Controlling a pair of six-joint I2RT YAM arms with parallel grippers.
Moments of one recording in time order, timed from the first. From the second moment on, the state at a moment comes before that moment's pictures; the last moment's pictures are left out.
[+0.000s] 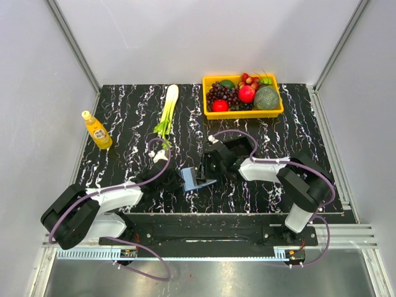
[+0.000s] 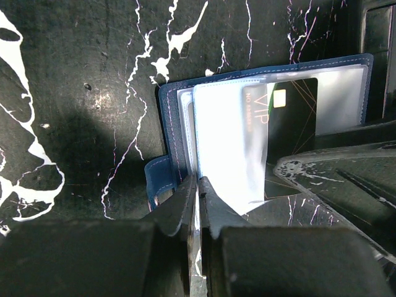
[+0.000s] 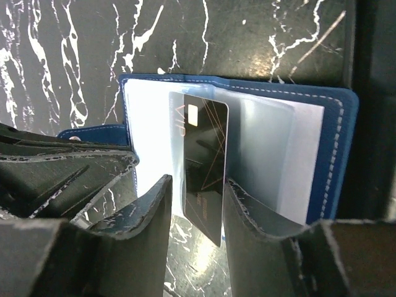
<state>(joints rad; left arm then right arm) -0.71 1.26 0.36 0.11 -0.11 -0.95 0.83 1.73 0.85 0.10 -0.12 0.79</state>
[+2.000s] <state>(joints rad) -0.71 1.26 0.36 0.10 -0.11 -0.95 0.86 1.77 0.94 -0.03 -0.15 0.75</state>
